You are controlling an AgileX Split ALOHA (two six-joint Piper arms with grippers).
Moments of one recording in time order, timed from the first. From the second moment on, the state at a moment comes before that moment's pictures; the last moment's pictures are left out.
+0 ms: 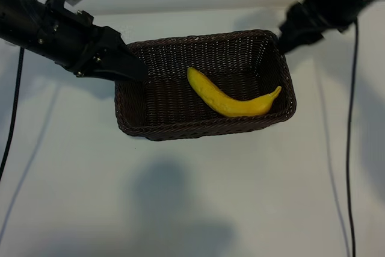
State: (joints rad) left arm -0.10 1.68 -1.23 -0.86 1.07 0.58; right arm 0.27 1.68 -1.44 0.38 1.08 -0.44
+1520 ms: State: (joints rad) left arm -0.10 1.67 -1.25 -0.78 1.13 0.54; right arm 0.23 1.57 -1.30 0.53 1.05 -0.56
